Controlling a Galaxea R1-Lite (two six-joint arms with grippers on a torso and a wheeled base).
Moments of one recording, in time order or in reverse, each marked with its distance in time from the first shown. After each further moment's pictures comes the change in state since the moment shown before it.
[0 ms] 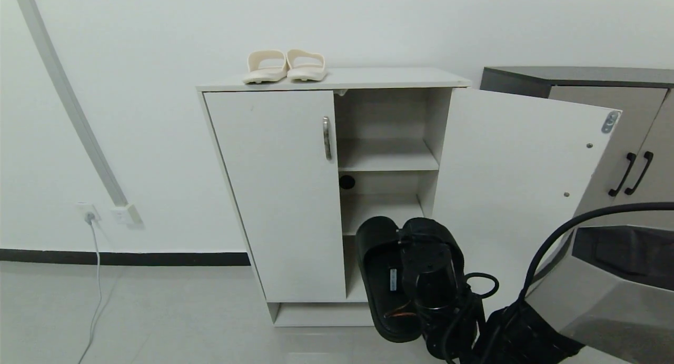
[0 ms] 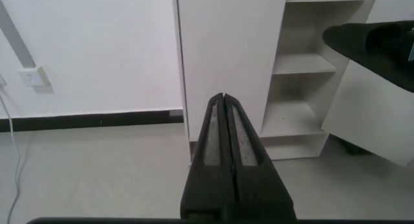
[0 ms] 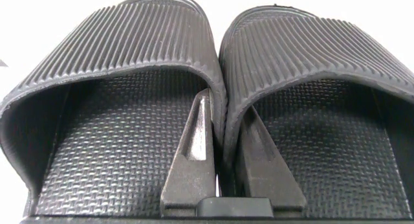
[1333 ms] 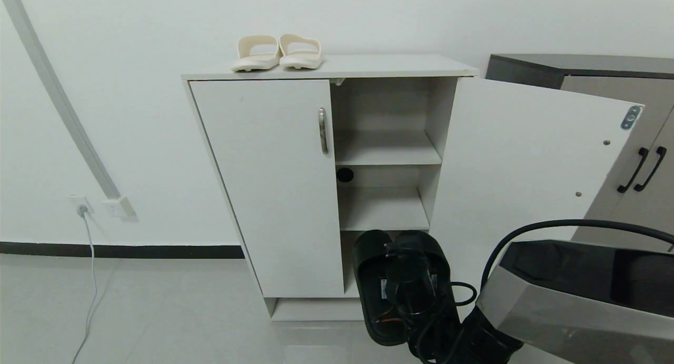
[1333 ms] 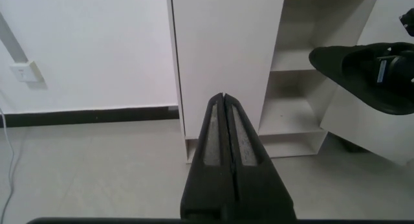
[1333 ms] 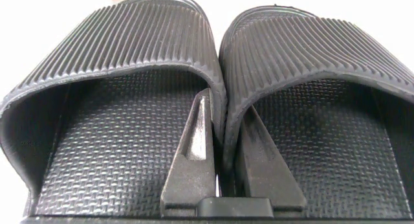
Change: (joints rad) left arm -0.001 0.001 -0.001 0.001 0.001 -0.003; right arm -0.014 0.167 -0.087 -0.034 0.008 0.003
